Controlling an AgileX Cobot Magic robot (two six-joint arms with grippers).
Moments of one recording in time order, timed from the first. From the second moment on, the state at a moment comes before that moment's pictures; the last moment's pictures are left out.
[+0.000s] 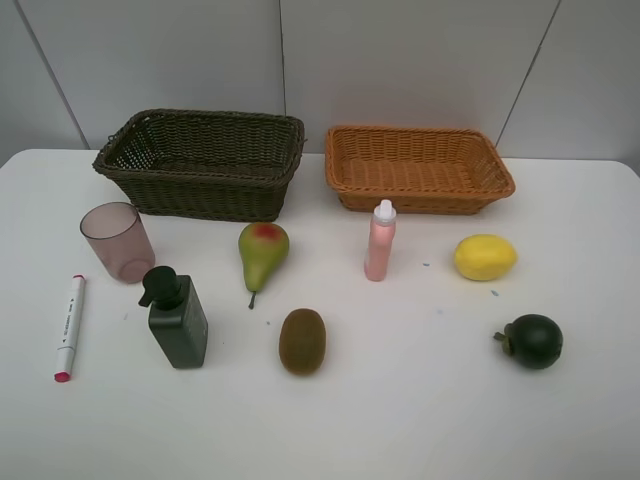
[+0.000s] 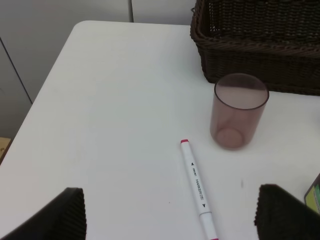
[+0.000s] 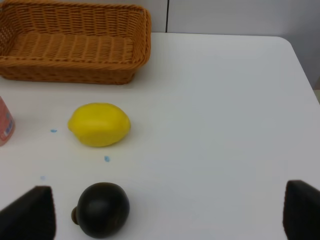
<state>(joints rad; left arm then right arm) 0.04 -0.01 -0.50 0.08 1.07 -0.05 0.04 0.00 -0.52 -0.16 1.06 0.06</state>
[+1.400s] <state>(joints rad) 0.04 -0.01 -0.50 0.08 1.07 -0.05 0.04 0.00 -0.52 -0.16 1.06 0.06</state>
